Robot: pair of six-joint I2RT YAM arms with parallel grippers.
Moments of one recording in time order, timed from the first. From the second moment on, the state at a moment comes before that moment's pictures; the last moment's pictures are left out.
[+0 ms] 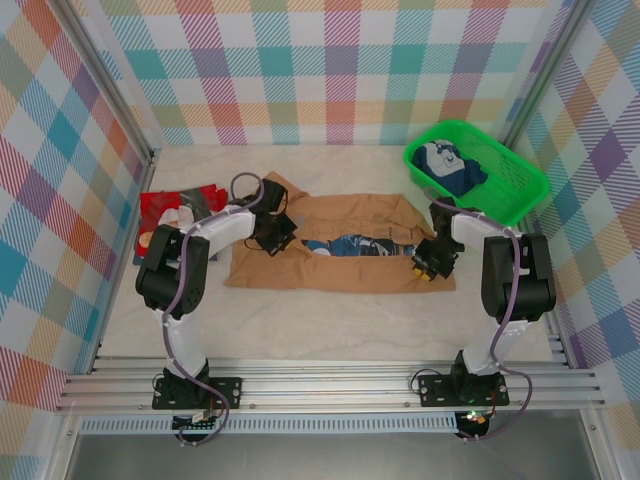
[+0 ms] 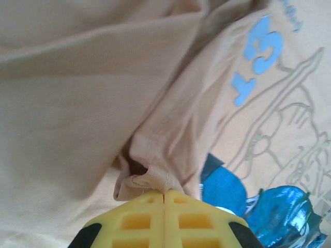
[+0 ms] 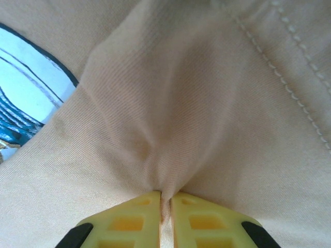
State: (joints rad) left arm -0.39 1.91 1.31 -0.54 0.19 -1.09; right arm 0.11 1.77 1.06 -0.84 -0.19 0.72
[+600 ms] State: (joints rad) left arm -0.49 2.21 1.81 -0.76 0.23 -0.86; right arm 0.11 1.77 1.06 -0.84 -0.19 0.72
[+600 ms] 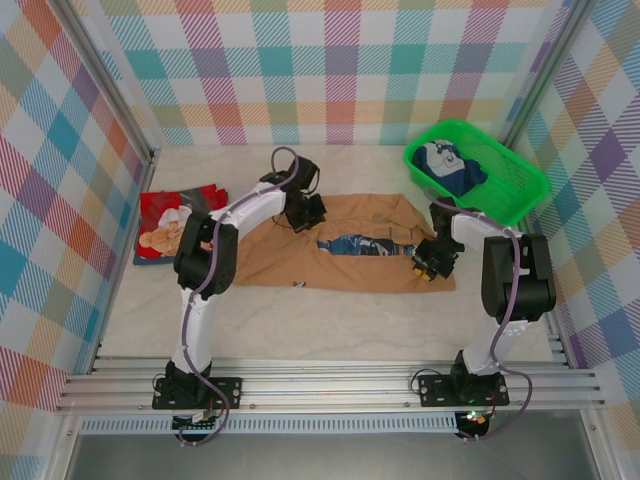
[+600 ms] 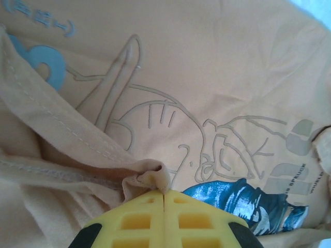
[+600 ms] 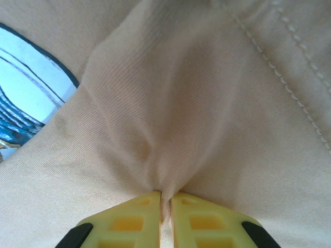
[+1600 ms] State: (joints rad) left arm -0.41 2.14 1.71 -0.77 0.16 -0.93; right arm 0.11 1.77 1.06 -0.84 -0.19 0.70
